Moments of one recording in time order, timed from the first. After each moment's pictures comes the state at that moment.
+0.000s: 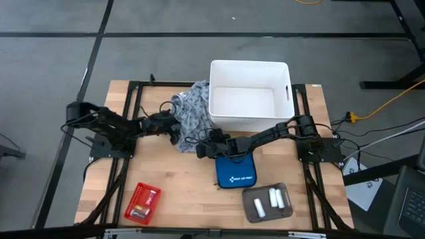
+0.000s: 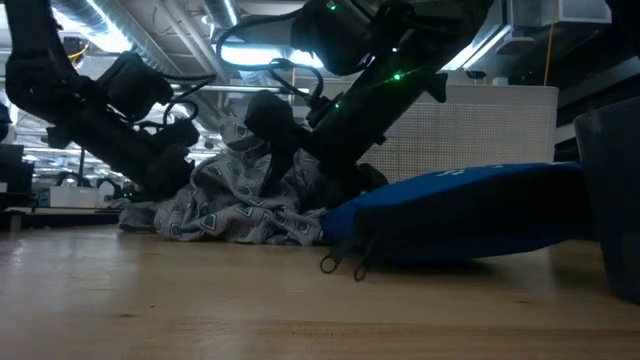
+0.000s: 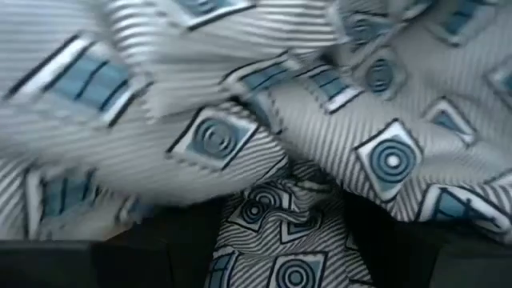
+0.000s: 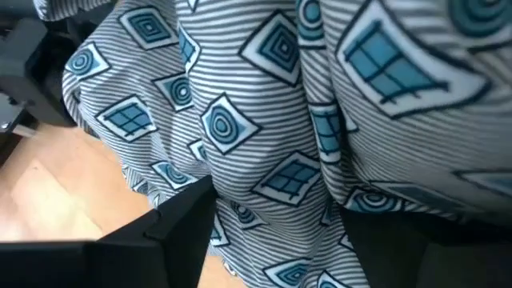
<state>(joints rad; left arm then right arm) 0.29 1.34 0.14 0.71 -0.14 -0.21 0.18 2.10 1.28 -0.02 0.54 1.16</state>
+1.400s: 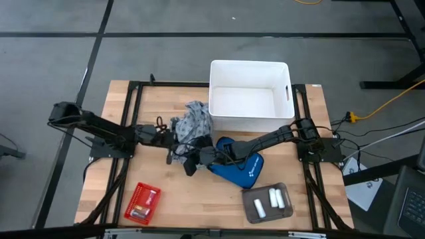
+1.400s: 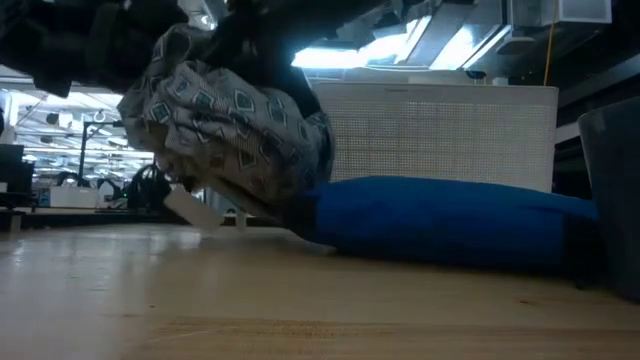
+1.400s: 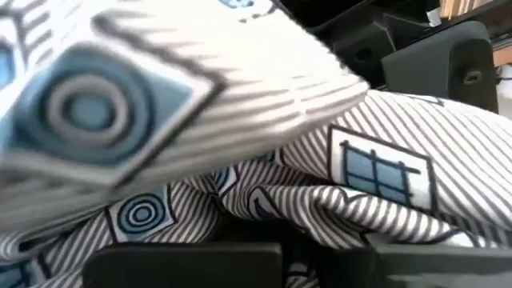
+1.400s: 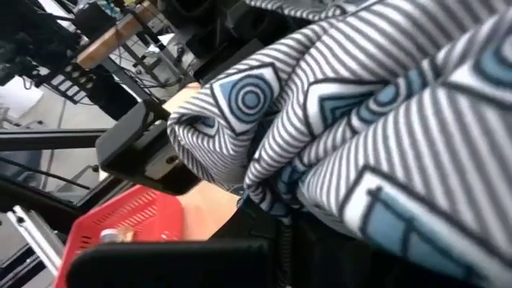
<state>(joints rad) -0.17 1.11 0.25 0.80 -0.05 0.04 0.25 2.10 1.53 0.09 0.42 0.78</state>
